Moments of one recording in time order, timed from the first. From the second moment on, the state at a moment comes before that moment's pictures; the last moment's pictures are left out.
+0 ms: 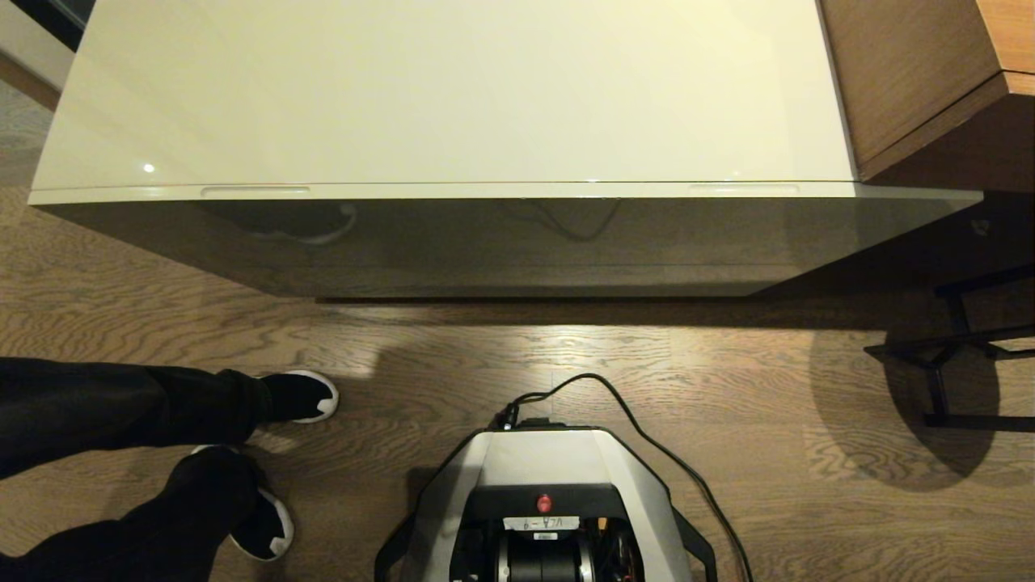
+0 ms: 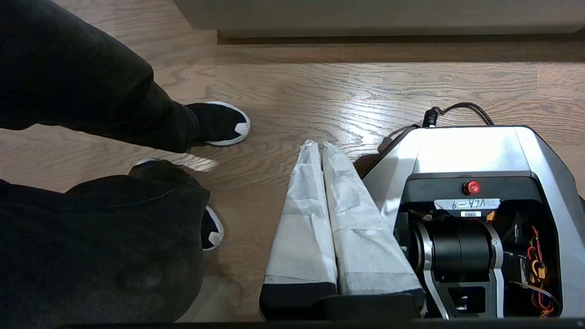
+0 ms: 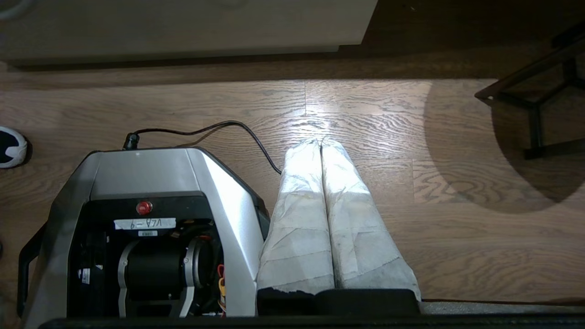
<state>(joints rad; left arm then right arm) 0.00 0.00 0.00 0.01 0.01 0.00 0.00 0.00 0.00 0.00 0.00 0.01</state>
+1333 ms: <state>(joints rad) 0.00 0.00 0.00 0.01 0.01 0.00 0.00 0.00 0.00 0.00 0.00 0.01</state>
